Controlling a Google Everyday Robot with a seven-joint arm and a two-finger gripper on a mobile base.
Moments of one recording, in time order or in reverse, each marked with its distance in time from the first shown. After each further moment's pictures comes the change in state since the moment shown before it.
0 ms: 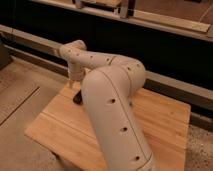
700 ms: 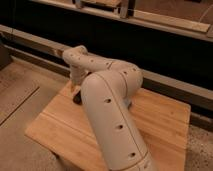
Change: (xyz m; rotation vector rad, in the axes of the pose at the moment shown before) arm 0.000 -0.015 0.037 0.015 0.082 0.055
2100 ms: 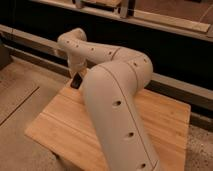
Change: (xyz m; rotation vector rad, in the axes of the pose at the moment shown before) arm -0.021 -0.004 -0.152 -0.083 -0.315 -0.022
